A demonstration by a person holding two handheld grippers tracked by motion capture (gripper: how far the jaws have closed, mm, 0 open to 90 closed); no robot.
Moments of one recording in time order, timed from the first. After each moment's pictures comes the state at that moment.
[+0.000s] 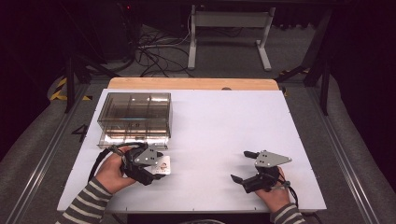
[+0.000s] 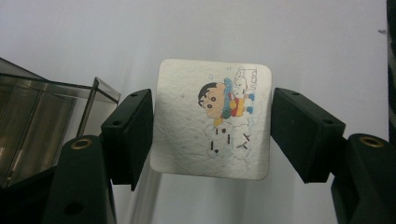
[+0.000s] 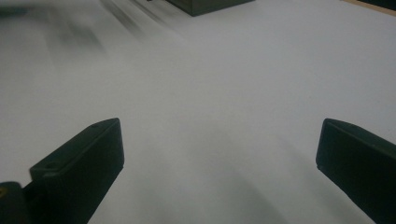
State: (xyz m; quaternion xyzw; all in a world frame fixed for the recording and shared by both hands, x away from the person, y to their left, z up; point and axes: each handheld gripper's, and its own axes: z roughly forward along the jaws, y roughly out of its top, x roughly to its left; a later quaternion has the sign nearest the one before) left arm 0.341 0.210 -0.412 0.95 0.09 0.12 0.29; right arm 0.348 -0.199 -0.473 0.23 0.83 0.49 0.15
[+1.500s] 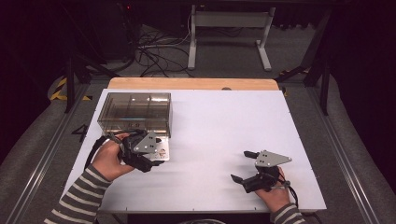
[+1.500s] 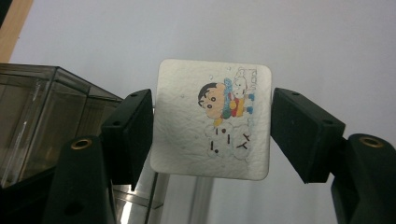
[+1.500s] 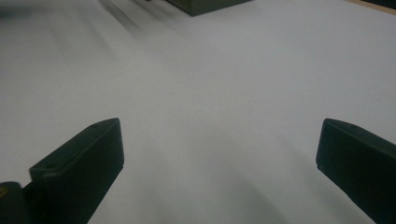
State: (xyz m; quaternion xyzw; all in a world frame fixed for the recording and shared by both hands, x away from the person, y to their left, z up) left arm 0.357 0.211 -0.373 0.94 0.08 0.17 0.27; right arm 0.348 -0.199 -0.473 0.23 0.83 0.49 0.15
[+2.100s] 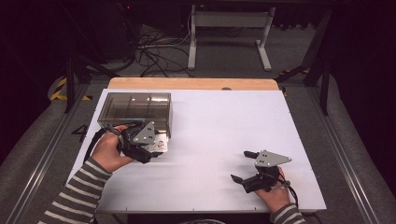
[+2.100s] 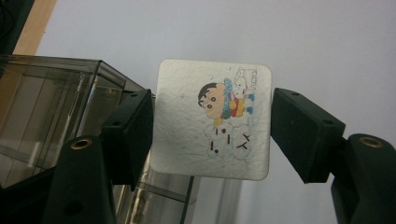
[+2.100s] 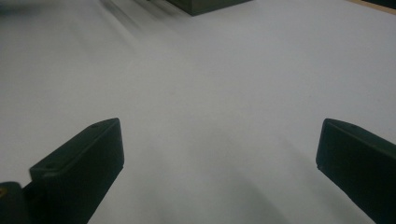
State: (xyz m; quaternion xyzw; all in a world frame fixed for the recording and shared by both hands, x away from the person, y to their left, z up) left arm 0.376 0.216 -0.368 0.94 0.09 0.19 0.26; right arm 0.348 -0.199 -0.473 0.23 0.83 0.49 0.15
